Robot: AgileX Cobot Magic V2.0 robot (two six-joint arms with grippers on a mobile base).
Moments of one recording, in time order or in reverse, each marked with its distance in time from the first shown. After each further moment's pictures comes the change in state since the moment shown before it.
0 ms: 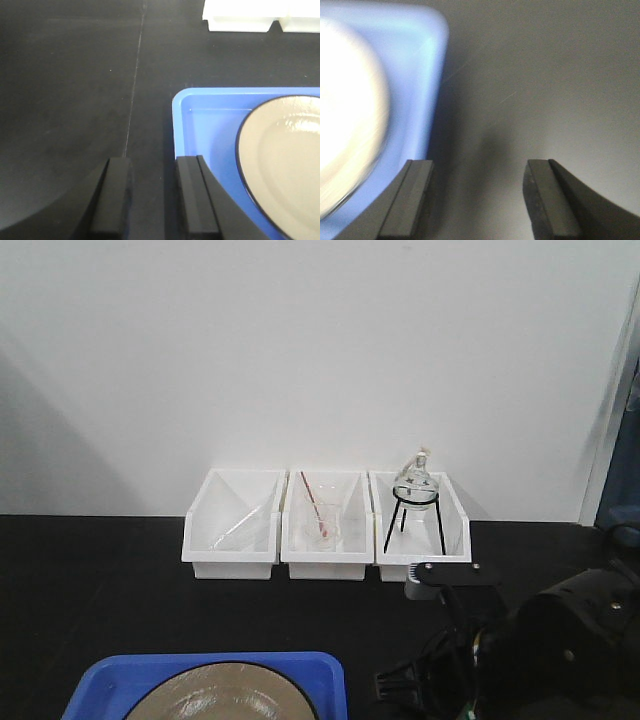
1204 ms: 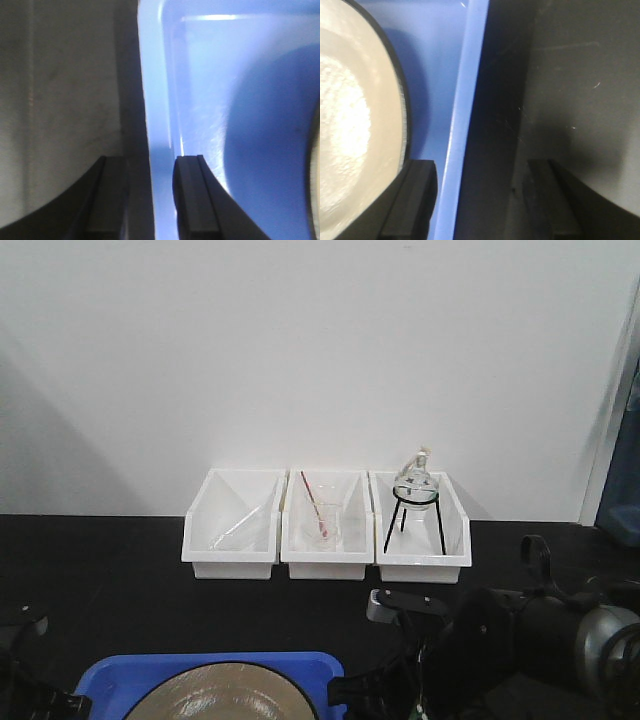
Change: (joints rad) left arm 0.000 0.877 -0.329 -0.280 0.056 0.284; right arm -0.039 0.286 -0.104 0.346 -0.058 -0.207
